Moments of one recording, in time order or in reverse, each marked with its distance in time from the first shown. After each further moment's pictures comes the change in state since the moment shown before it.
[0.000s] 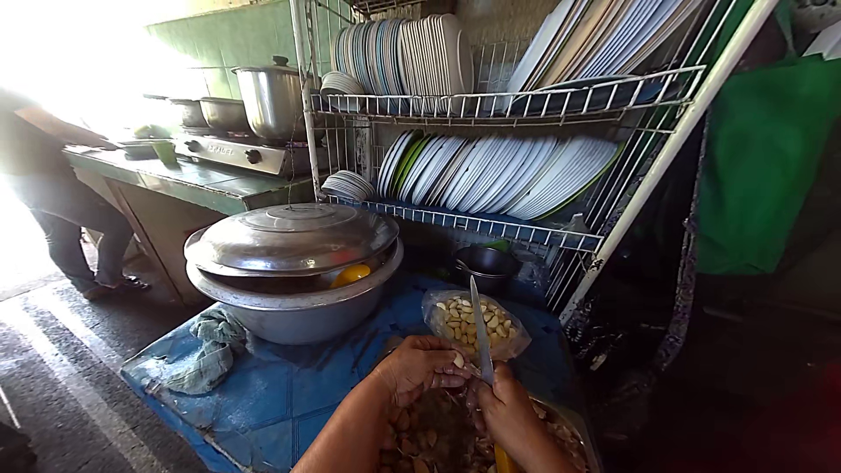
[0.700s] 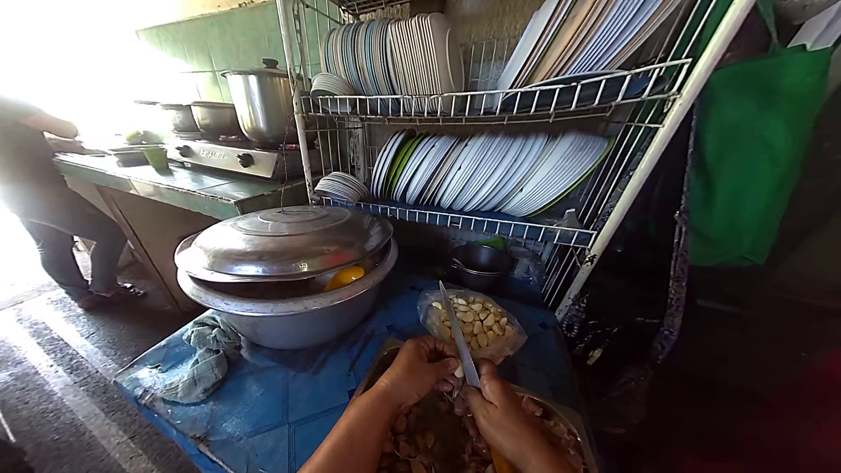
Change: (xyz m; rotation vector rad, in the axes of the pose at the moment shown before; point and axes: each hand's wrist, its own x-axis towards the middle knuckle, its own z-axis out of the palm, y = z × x) left_hand 0.009 -0.013 0.005 0.316 0.097 0.068; right_hand 0.000 0.001 0.000 0.044 -0.119 -0.047
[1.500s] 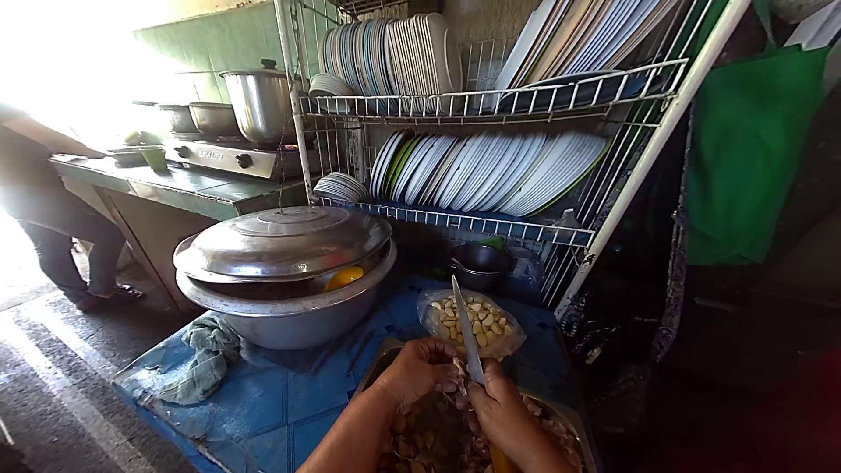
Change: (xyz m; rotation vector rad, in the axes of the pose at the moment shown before) left_hand 0.000 -0.001 -0.001 -0.099 -0.043 -0.008; right_hand 0.001 -0.002 0.000 0.005 0.069 0.035
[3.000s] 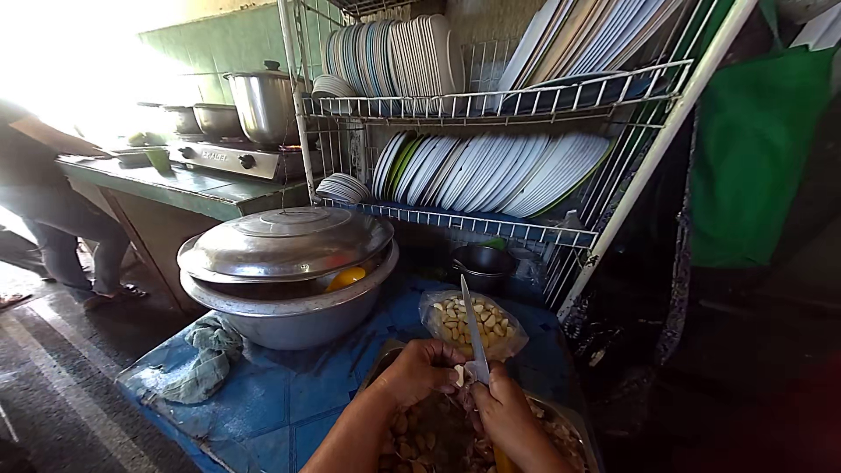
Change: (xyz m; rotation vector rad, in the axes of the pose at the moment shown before) left_hand -0.003 0.005 -0.005 0.154 -0.072 0.059; right_hand 0.001 0.004 0.001 -0.025 0.064 -0.030
